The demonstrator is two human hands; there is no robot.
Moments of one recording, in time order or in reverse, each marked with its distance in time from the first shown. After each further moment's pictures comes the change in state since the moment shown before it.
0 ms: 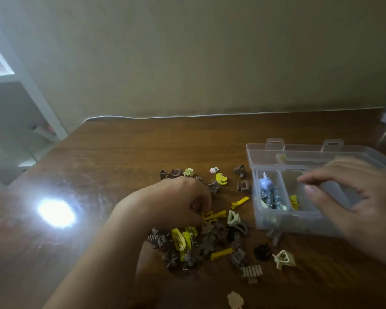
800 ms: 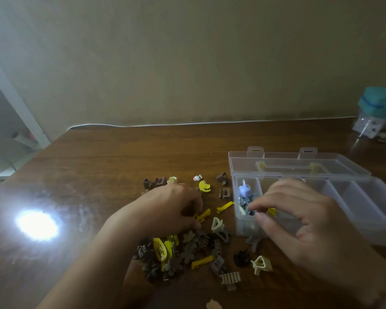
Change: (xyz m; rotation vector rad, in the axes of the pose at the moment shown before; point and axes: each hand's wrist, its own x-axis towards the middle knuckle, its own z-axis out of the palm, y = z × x) left_hand 0.012 0.009 0.007 0.016 0.090 0.025; right_hand -0.006 -0.024 0.015 0.060 -0.081 -0.139
